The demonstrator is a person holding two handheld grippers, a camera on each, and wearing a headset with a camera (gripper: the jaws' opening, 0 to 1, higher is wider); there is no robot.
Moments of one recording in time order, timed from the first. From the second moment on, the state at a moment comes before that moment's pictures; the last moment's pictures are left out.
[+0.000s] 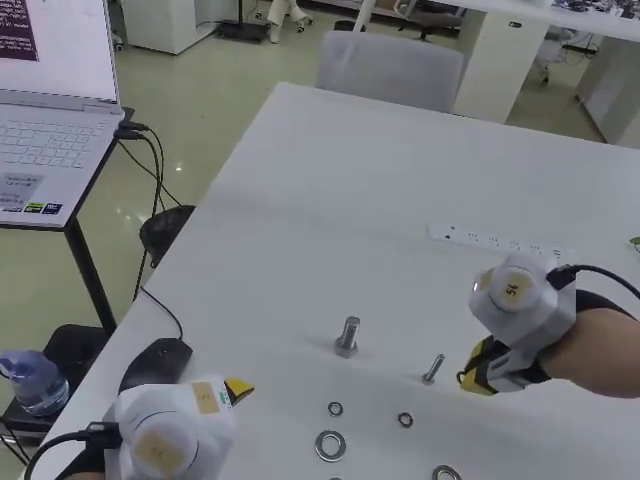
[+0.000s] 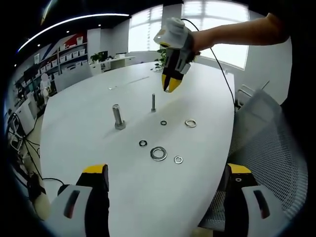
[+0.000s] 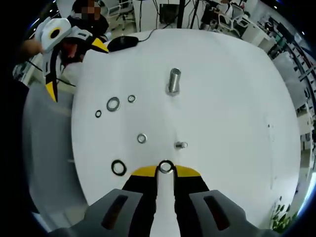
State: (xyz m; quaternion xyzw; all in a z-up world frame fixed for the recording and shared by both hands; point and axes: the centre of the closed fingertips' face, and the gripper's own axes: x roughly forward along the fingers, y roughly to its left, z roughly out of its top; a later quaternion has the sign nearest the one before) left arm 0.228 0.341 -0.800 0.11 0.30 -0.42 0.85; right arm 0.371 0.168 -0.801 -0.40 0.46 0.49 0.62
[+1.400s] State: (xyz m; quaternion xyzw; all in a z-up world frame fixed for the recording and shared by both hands) left arm 0.226 0.351 -0.809 0.11 0.32 -0.42 0.85; right arm 0.395 0.188 -0.820 -0.42 0.47 0.49 0.60
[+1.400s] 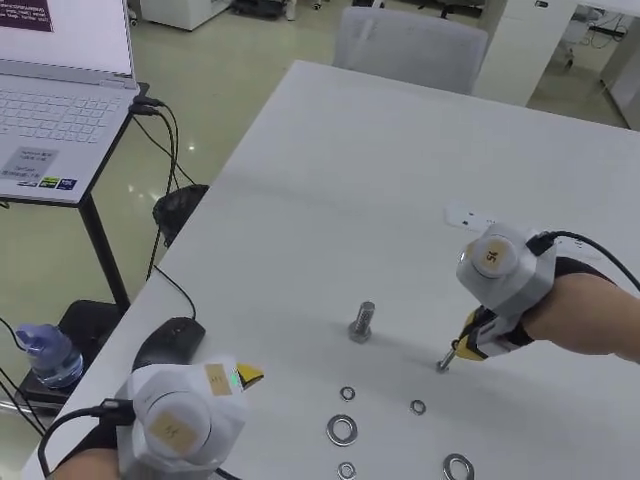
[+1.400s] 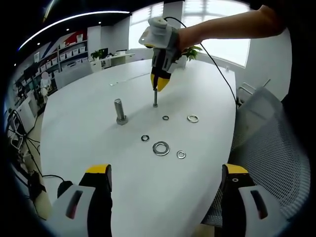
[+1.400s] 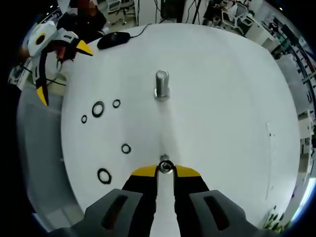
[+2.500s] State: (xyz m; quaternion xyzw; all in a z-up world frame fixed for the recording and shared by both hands) left arm 0.226 0.352 -0.811 0.11 0.32 -0.42 0.84; right arm 0.395 0.186 -0.852 -0.43 0.48 0.49 0.58
